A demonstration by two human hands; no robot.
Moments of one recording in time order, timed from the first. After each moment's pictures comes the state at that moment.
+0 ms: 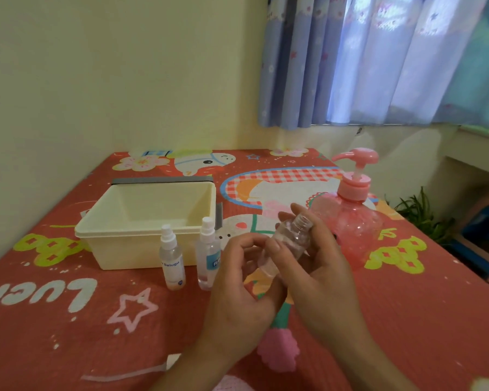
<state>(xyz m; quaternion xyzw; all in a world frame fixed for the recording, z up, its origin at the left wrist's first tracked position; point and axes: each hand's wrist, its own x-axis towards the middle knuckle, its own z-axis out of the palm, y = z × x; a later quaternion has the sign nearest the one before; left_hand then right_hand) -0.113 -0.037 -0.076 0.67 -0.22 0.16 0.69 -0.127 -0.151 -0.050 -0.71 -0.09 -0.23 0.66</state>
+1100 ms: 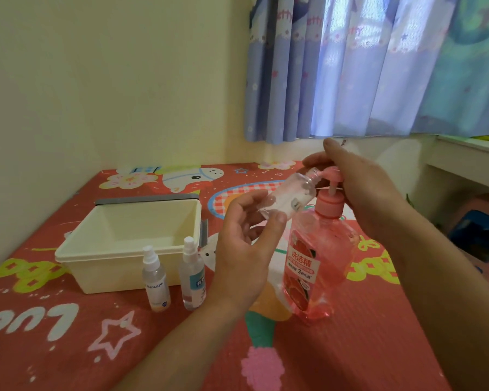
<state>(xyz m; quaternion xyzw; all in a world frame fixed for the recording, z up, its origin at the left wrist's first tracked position) -0.076 -0.076 -0.017 0.61 -0.19 0.16 0.75 -0.064 -0.235 0.065 -0.74 0.00 -0.18 0.64</state>
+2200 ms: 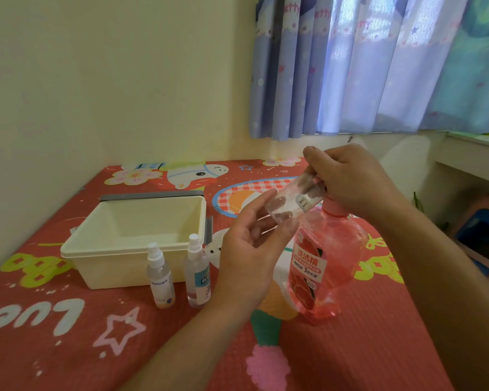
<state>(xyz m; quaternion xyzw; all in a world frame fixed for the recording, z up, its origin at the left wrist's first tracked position) -0.078 -0.076 -0.019 0.58 -0.18 0.09 0.79 -0.046 -0.224 0.070 -0.89 -0.03 -0.22 0.39</state>
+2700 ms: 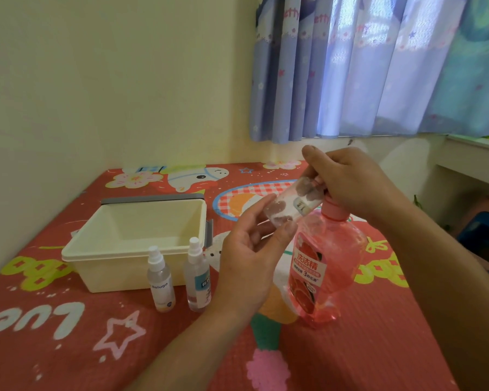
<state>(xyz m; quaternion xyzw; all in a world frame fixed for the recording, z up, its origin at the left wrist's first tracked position) -0.079 -0.074 -0.021 0.59 -0.19 0.09 0.78 -0.049 -0.225 0.072 -0.88 -0.04 -0.20 0.42</state>
